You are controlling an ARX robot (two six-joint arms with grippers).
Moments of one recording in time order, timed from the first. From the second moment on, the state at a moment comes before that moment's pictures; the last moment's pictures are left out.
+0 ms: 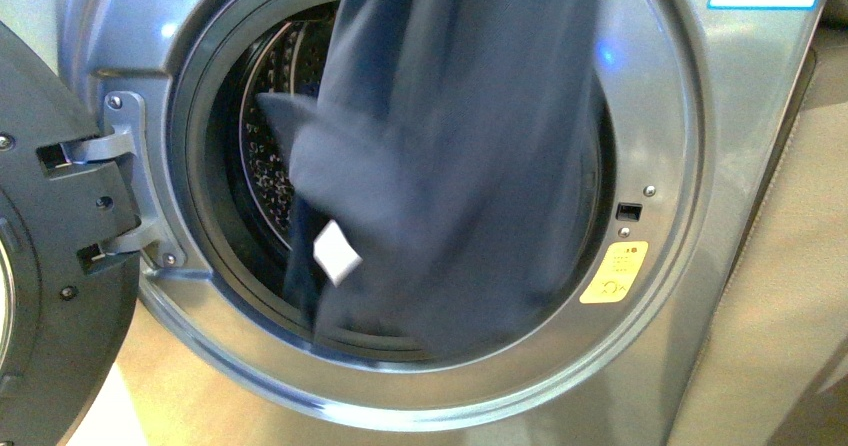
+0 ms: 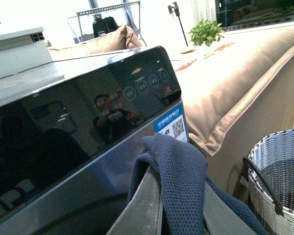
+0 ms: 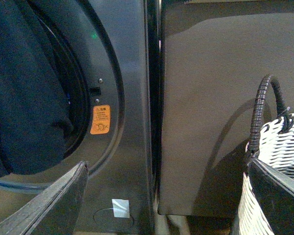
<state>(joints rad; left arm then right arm) -0.64 1.34 1.42 0.12 0.20 0.31 0.00 0.00 0.01 0.00 0.00 0.00</state>
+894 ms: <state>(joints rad) -0.72 1.66 2.27 -0.29 0.10 0.21 0.00 0.00 0.01 0.00 0.00 0.00</state>
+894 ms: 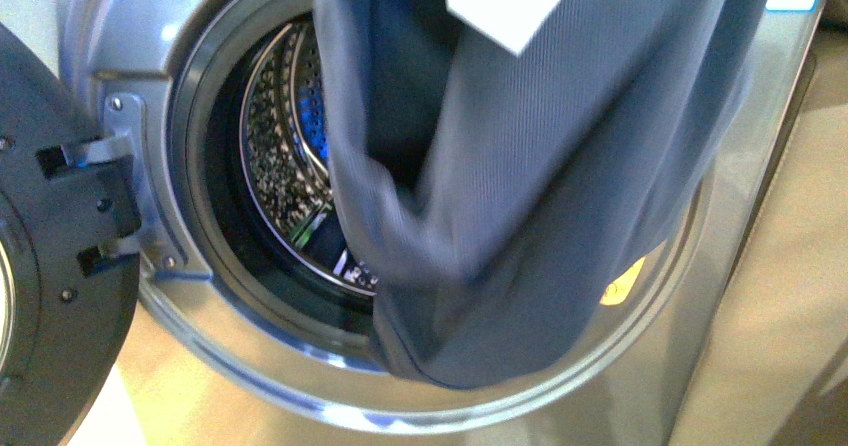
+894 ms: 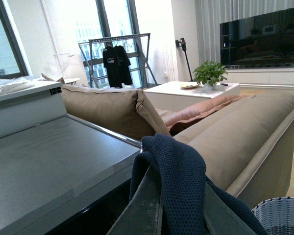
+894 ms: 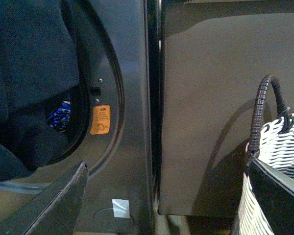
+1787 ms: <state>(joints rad) -0.72 1.66 2.27 -0.30 0.10 0.21 -0.28 0.37 0.11 0.49 -0.86 0.37</state>
